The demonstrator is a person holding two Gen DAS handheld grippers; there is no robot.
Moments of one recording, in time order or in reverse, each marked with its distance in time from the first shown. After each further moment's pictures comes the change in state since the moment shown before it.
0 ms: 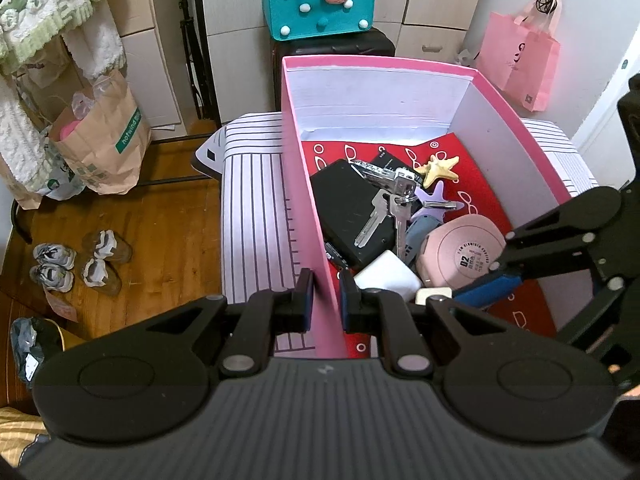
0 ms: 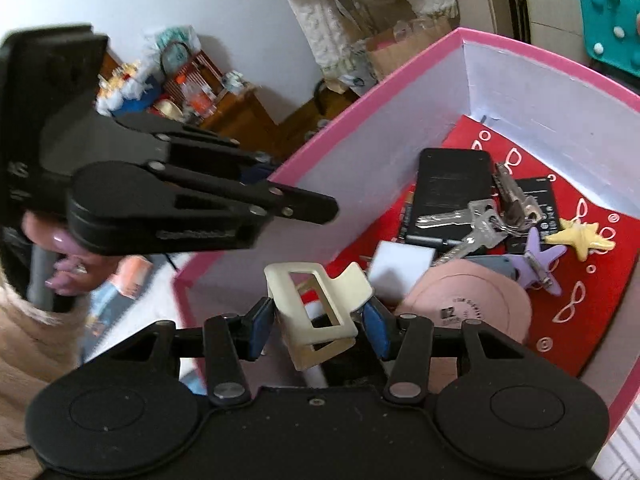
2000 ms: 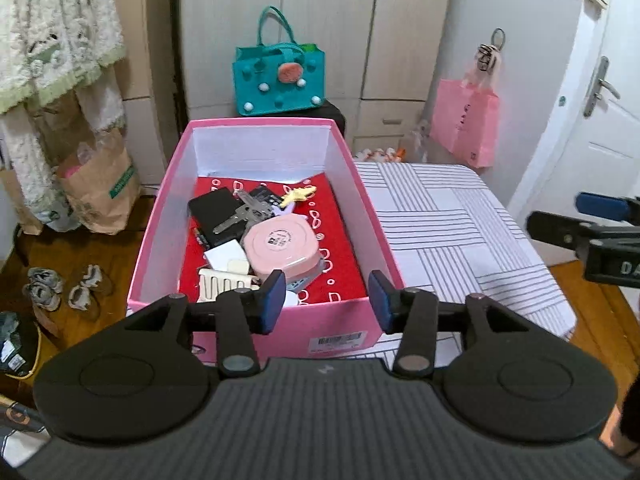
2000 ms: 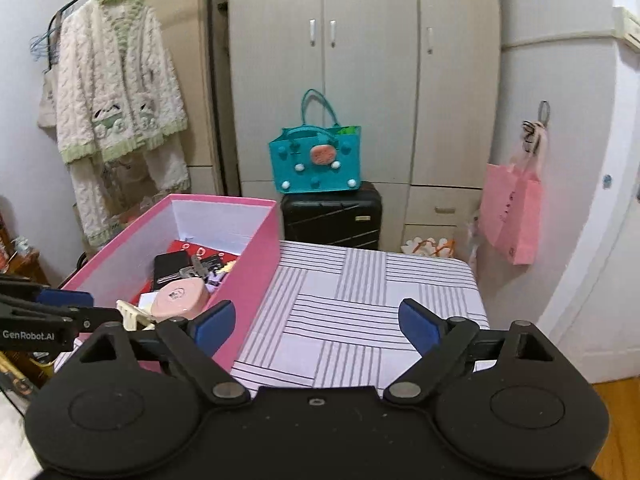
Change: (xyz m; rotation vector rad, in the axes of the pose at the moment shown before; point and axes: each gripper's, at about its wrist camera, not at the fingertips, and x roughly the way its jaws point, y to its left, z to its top) left arm -0.102 -0.162 -0.090 -0.024 -0.288 0.021; right arm -0.191 0.065 -0.196 0.252 -0.608 -0.813
